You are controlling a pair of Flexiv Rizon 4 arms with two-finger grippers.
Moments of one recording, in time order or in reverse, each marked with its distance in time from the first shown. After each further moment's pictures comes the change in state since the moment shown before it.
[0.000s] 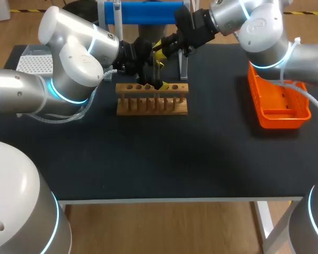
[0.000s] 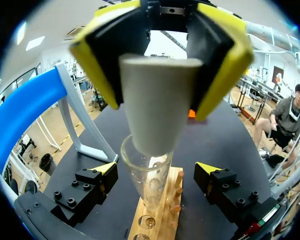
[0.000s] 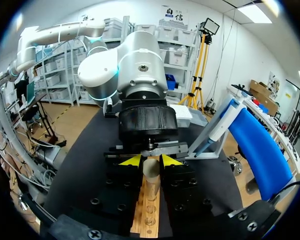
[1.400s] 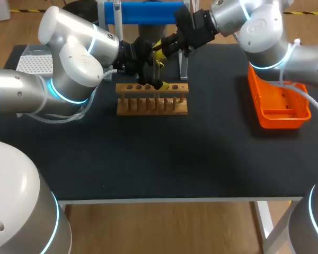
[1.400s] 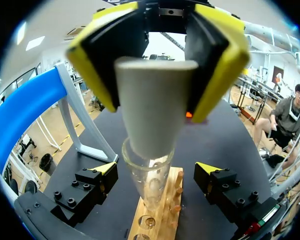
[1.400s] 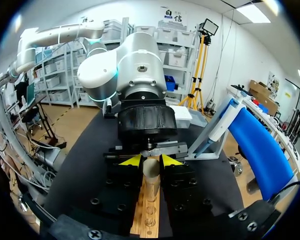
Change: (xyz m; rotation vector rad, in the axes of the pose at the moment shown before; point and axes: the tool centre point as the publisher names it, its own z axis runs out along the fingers) left arm 0.000 0.000 0.000 0.000 0.000 0.000; right arm -0.002 0.000 0.000 -0.015 -0.001 0.006
